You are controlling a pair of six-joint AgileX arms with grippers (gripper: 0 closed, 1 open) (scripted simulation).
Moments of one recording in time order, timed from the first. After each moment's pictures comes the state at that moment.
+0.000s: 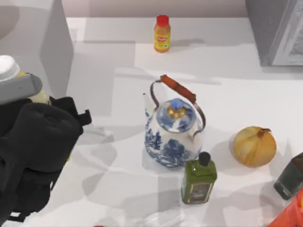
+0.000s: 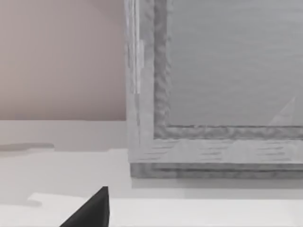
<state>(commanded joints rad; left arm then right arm) -0.82 0.98 0.58 -0.32 -0.96 -0.68 0.00 0.00 0.00 0.00 0.00 0.00</state>
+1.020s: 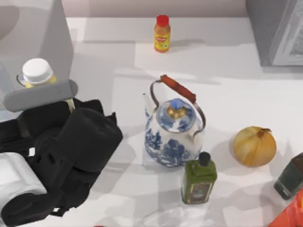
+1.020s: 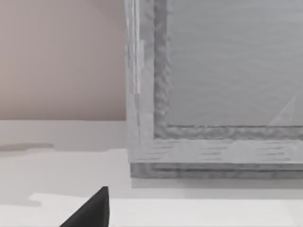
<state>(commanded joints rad) -0.88 1.20 0.59 -0.17 -1.06 -0.69 0.00 0.00 0.00 0.00 0.00 0.00</state>
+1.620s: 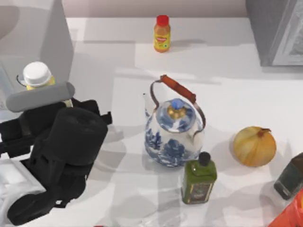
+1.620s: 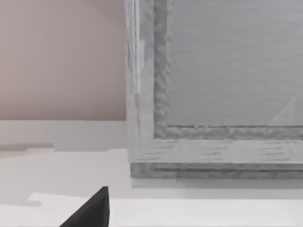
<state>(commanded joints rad) -0.78 1.28 0.49 0.16 -0.98 -0.55 0.00 0.00 0.00 0.00 0.00 0.00</state>
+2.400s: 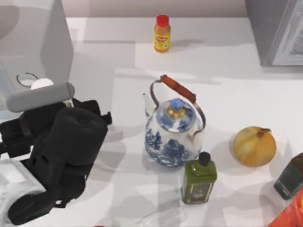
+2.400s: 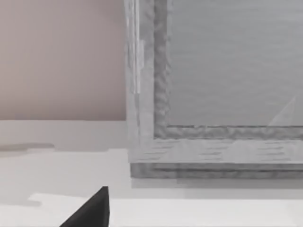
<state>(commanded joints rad) -0.78 1.28 0.49 0.16 -0.98 -0.55 0.00 0.00 0.00 0.00 0.00 0.00</state>
